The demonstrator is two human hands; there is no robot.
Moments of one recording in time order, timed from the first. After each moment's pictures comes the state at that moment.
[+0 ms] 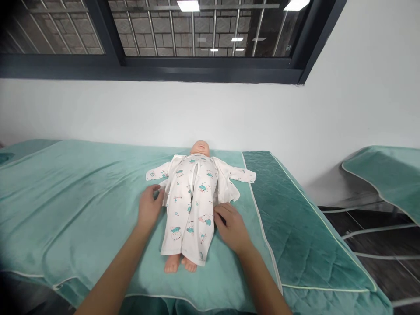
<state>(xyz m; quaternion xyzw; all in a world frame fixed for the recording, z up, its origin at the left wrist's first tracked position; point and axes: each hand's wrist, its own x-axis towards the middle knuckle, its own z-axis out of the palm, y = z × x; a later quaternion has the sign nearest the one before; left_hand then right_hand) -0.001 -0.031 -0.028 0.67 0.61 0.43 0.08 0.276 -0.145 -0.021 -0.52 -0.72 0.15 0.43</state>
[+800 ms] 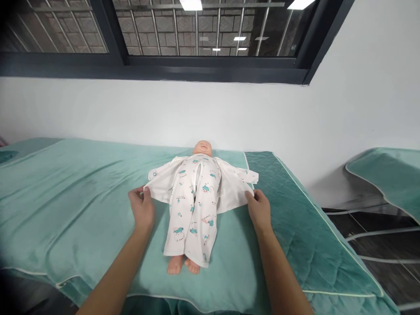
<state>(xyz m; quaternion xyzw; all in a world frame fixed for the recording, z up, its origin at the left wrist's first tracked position) -0.007 -0.041 -0.023 0.45 0.63 0.61 0.16 0.343 -0.106 -0.028 -0.72 -0.39 0.18 0.55</state>
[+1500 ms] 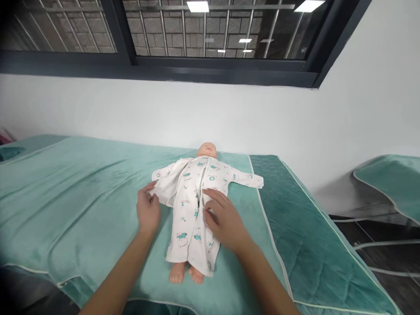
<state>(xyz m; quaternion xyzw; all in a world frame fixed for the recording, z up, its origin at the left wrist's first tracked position) -0.005 -0.045 -0.025 0.55 0.56 0.60 0.17 0.245 -0.127 0.025 -0.46 -0.80 0.06 0.38</state>
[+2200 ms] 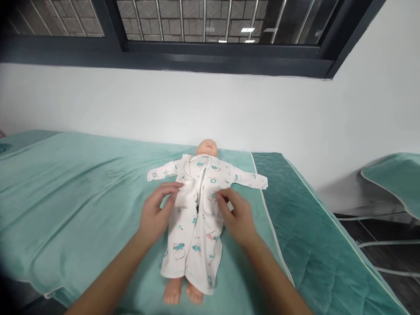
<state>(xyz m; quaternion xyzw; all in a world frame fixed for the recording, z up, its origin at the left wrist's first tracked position) 0.036 -0.063 0.038 0.72 0.35 0.55 0.25 0.260 -0.103 0.029 -0.53 -0.65 0.16 0.51</state>
